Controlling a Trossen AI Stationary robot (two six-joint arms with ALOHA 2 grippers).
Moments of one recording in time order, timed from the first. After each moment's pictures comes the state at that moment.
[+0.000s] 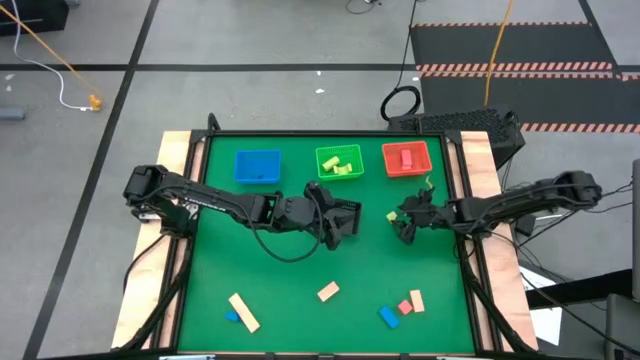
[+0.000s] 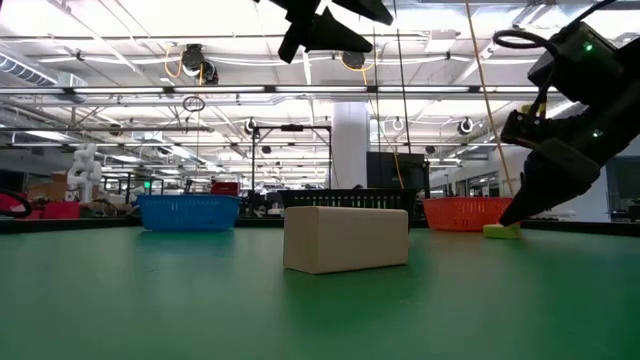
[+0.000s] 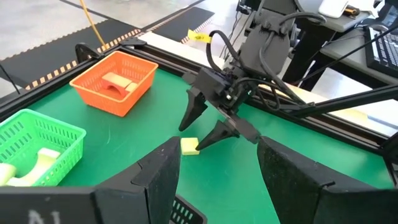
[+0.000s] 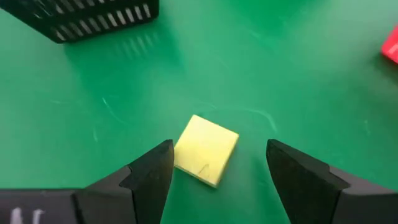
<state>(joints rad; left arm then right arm) -0.15 1.69 1.27 0.04 -0.40 -0.37 0.05 0.91 0.14 -0.08 0.35 0.46</state>
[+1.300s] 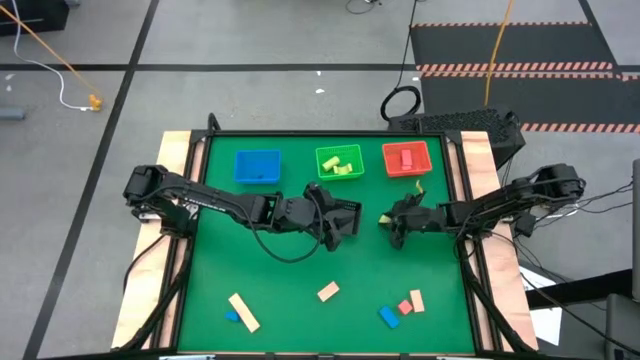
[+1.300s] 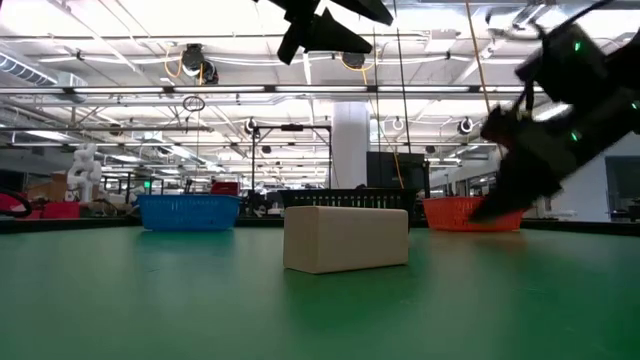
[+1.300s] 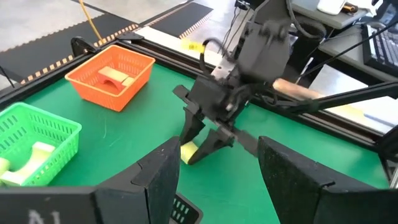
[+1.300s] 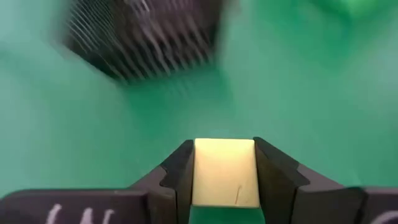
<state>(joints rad) -0.16 1.69 1.27 0.02 -0.39 -0.40 0.07 1.18 0.14 0.38 0.29 0.42</state>
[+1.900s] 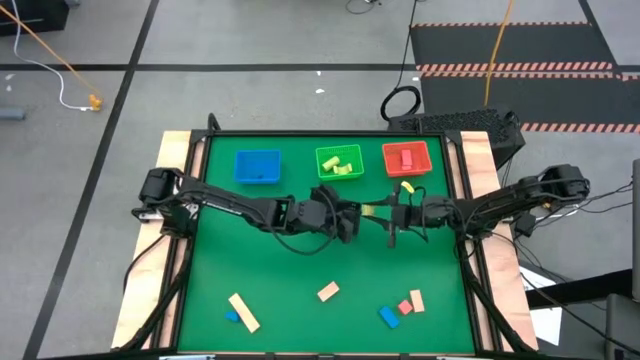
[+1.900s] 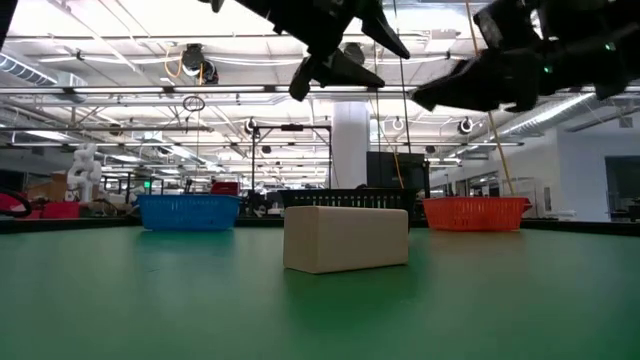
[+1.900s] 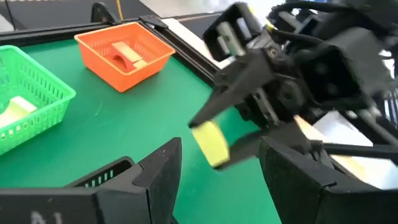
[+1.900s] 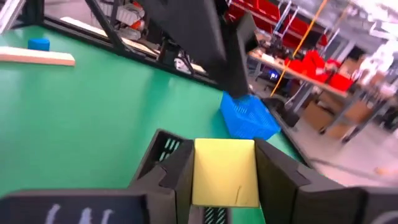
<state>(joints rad) -0.13 1.80 1.27 0.16 -0.45 -0.67 0.11 1.12 0.25 0.74 0.26 -0.36</state>
